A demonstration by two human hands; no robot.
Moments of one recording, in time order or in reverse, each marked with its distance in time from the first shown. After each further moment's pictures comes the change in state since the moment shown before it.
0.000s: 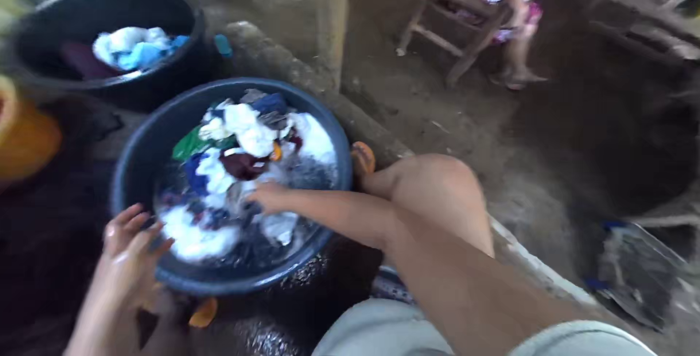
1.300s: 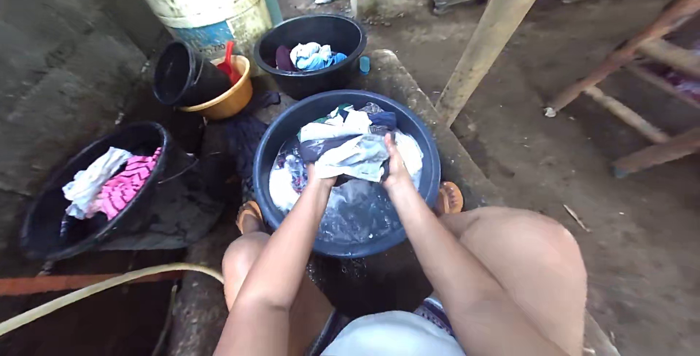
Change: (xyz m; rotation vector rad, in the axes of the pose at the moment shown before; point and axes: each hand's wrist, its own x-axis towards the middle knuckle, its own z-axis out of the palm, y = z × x) left_hand 0.018 0.032 0.127 -1.220 0.136 -0.070; right_hand -0.034 -0.015 -0.060 1.622 0.715 0.132
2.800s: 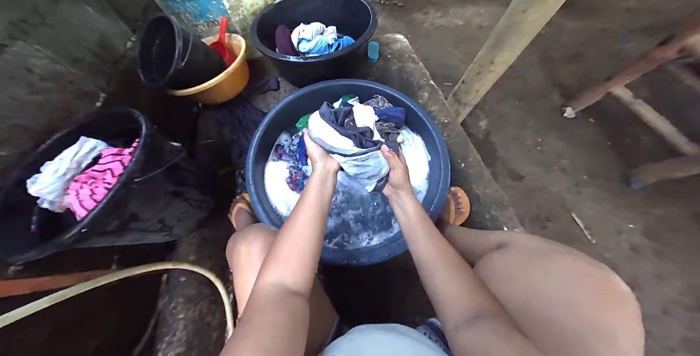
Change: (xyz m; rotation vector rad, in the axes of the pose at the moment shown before) left_hand 0.082 -0.018 0.020 -0.179 0.033 0.093; right_hand 0.031 0.024 -0.013 0.004 -0.132 -0.192
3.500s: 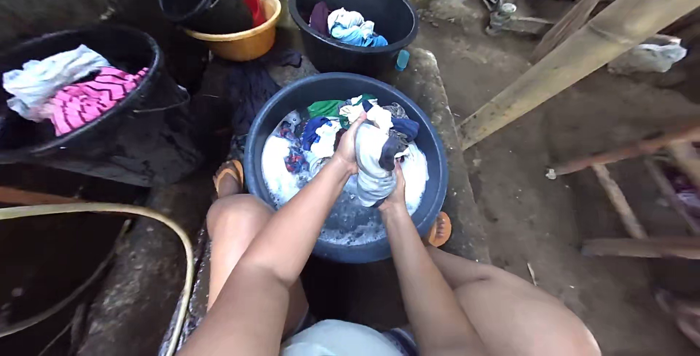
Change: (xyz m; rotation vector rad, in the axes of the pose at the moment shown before) left_hand -0.044 0.017 0.006 0.264 -0.390 -0.198; right_hand -0.013 0.016 0.005 0.096 -0.061 0.232
